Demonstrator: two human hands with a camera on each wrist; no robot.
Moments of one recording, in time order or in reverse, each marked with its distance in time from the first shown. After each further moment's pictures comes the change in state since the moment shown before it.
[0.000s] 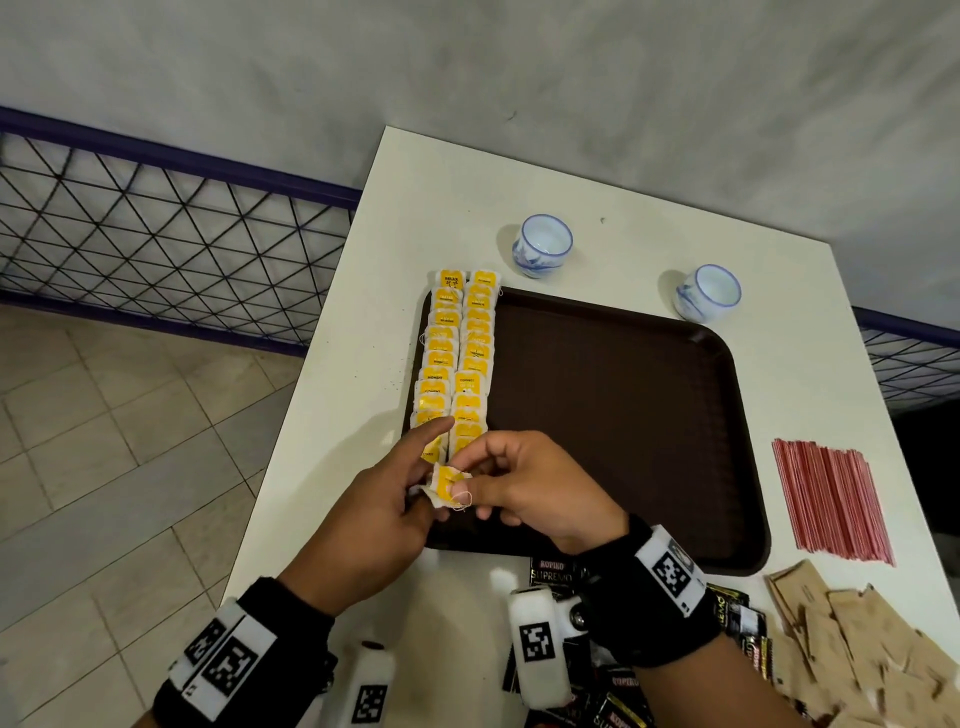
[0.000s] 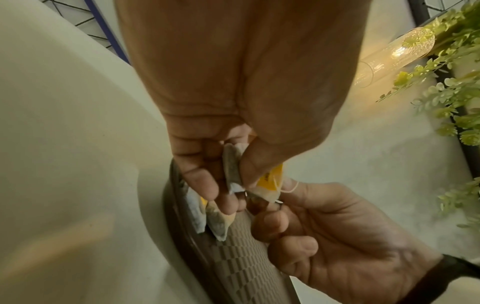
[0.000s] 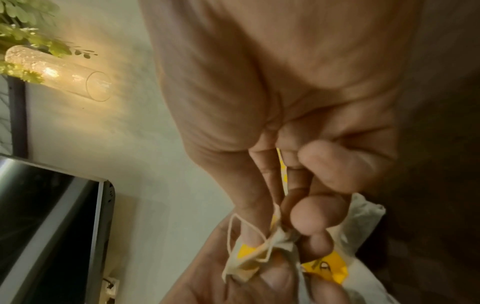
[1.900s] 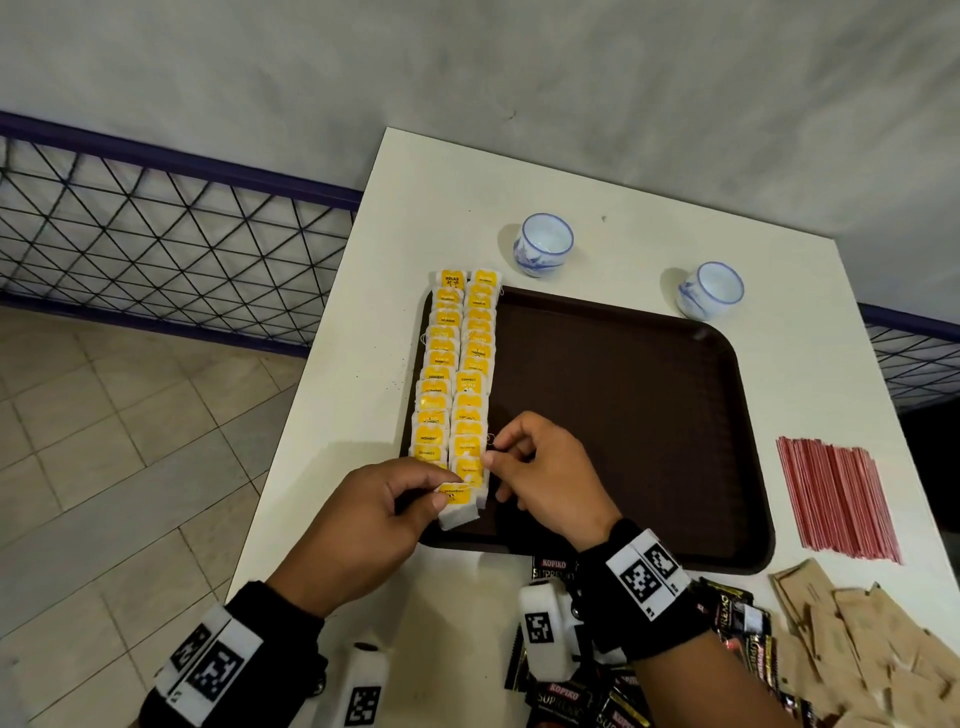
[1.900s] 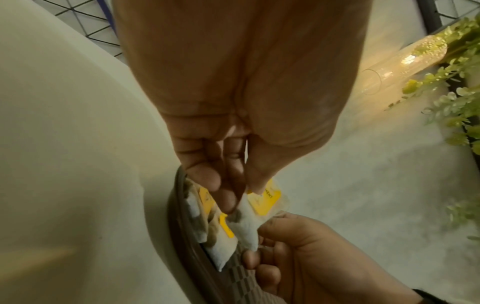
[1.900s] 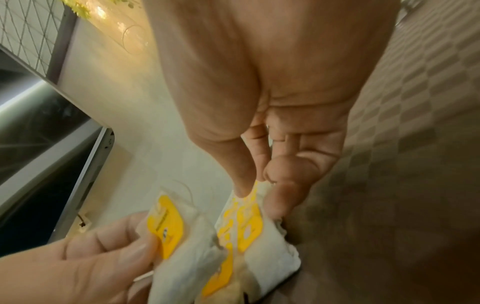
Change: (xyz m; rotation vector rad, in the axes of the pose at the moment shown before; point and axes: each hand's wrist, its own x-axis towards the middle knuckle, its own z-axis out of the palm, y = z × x) left_hand -0.002 -0.004 -0.006 0.086 0.026 -0.020; right_hand 0.014 0.027 -0.013 -0.245 0.326 -0.096
